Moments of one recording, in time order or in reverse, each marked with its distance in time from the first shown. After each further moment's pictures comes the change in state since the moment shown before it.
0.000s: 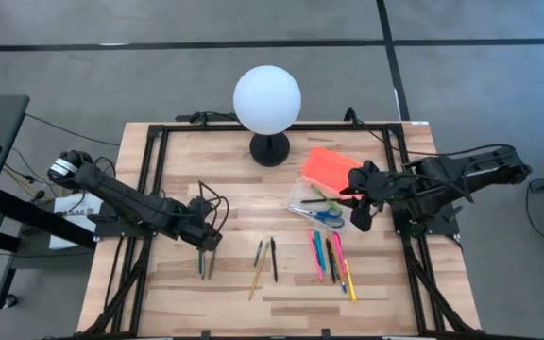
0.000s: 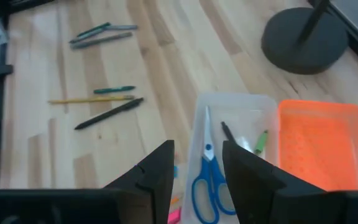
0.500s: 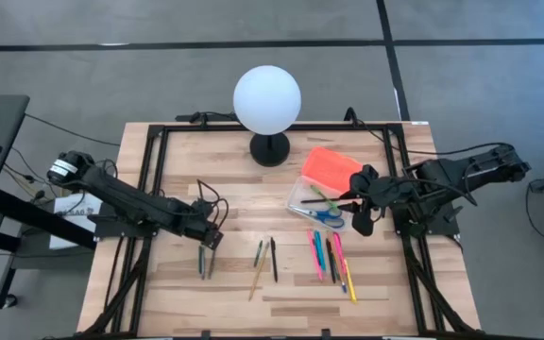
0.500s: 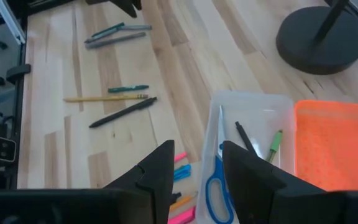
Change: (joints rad) left arm 0.063 0.000 -0.210 0.254 0.098 0.001; right arm 0.046 0.003 0.000 0.016 0.000 0.034
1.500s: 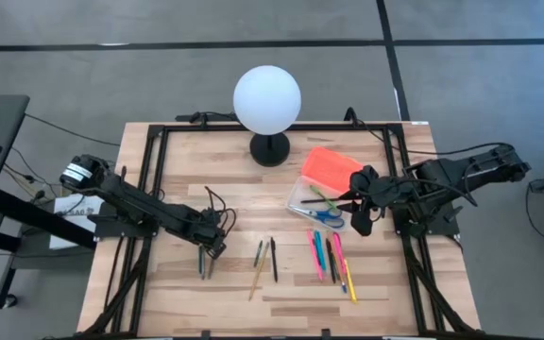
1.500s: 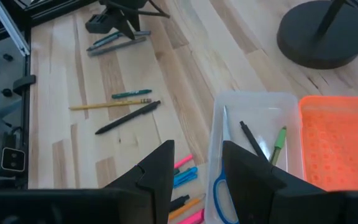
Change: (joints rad) left arm 0.003 0.164 -0.031 0.122 0.100 0.143; right arm 0.000 0.001 0.000 0.011 0.000 0.054
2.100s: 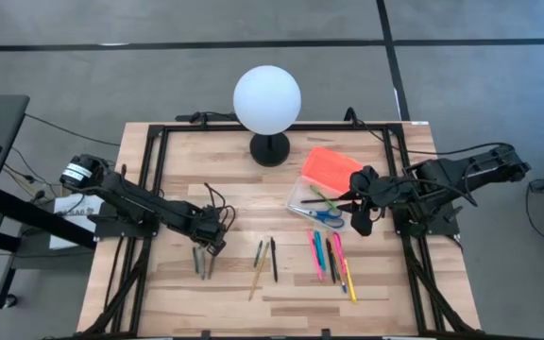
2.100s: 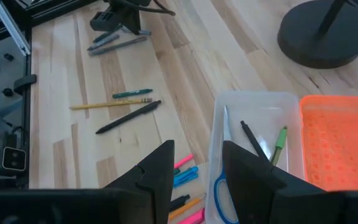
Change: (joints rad) left arm 0.045 0.001 -0.002 -0.029 0.042 0.023; right arm 0.000 0.000 0.000 0.000 -0.003 -0.001
